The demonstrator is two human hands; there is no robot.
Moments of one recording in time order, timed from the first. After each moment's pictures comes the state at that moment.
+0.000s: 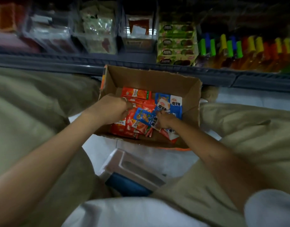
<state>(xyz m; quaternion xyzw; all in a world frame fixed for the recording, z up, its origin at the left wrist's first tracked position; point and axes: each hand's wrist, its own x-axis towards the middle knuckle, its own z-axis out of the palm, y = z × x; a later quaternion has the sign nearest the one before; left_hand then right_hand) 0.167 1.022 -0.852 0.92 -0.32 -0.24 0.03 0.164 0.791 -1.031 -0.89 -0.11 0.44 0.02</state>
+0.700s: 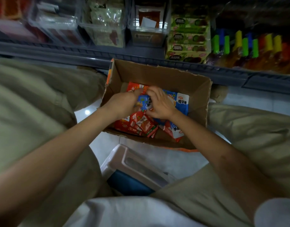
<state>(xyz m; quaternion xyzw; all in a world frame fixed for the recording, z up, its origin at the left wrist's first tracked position) 0.173 1.004 -0.872 0.94 -0.17 -0.28 0.10 0.189 0.824 -1.004 -0.89 -0.36 -0.08 0.26</state>
